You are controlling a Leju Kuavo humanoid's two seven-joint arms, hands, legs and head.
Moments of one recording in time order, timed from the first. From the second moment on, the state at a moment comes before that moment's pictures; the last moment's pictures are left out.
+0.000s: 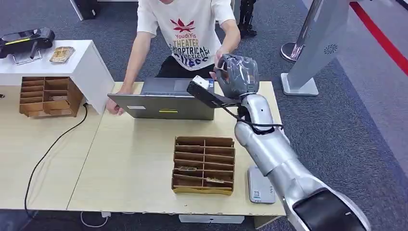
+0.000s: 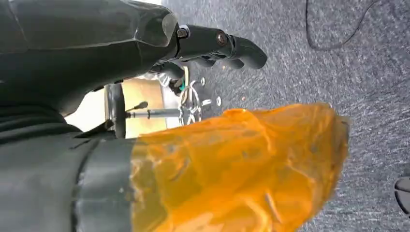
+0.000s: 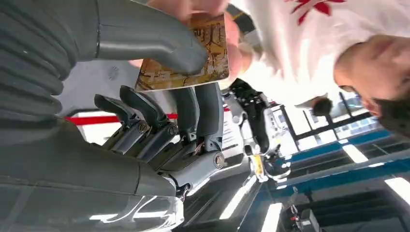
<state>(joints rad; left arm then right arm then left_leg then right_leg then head) -0.13 -0.21 0.93 -0.20 -1.50 -0.08 0.45 -0.89 0.18 0.48 -0.77 1.07 -0.41 0.06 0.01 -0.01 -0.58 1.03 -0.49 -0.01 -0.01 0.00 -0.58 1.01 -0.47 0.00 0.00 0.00</state>
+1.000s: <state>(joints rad) -0.13 -0.21 0.90 -0.20 -1.49 -0.08 0.45 -0.87 0.21 0.40 -0.70 1.09 -0.53 0.00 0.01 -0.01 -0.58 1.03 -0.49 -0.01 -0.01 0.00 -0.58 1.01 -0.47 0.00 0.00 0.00</state>
